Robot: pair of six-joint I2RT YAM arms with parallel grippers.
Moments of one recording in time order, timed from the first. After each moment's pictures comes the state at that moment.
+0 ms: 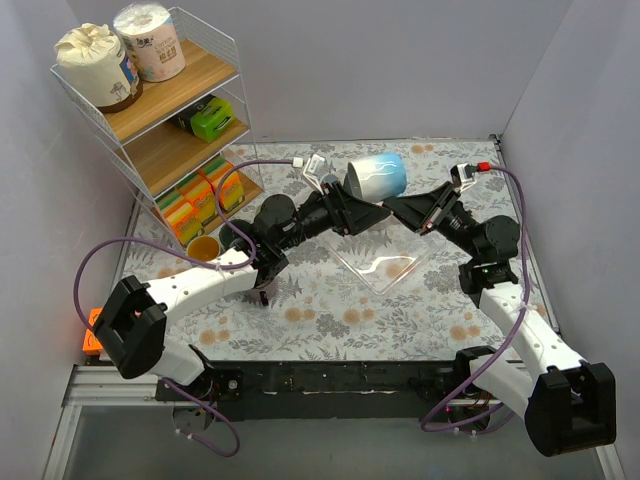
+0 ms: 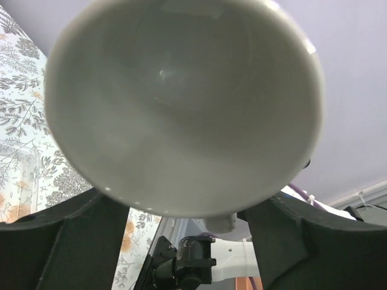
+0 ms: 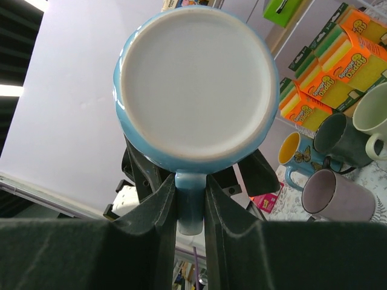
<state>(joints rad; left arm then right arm) -0.82 1.43 0.98 0.65 0.30 -0.97 0.22 0.98 0.60 0.78 -0.73 1.49</state>
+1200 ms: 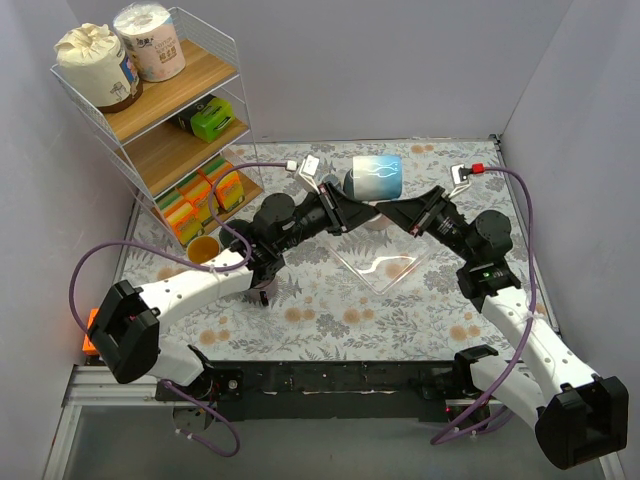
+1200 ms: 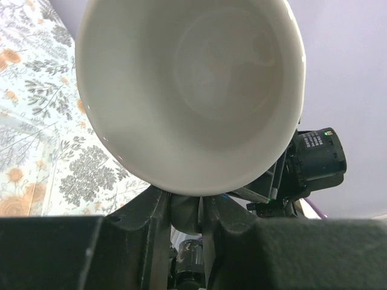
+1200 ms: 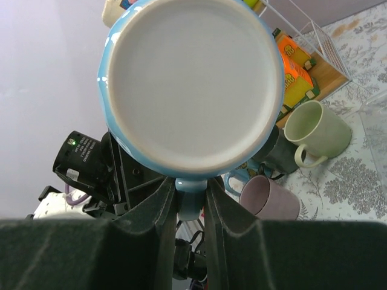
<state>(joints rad) -0.81 1.41 0.99 0.54 0.22 -1.02 0.33 0.92 0.64 0.49 -0.57 1.12</state>
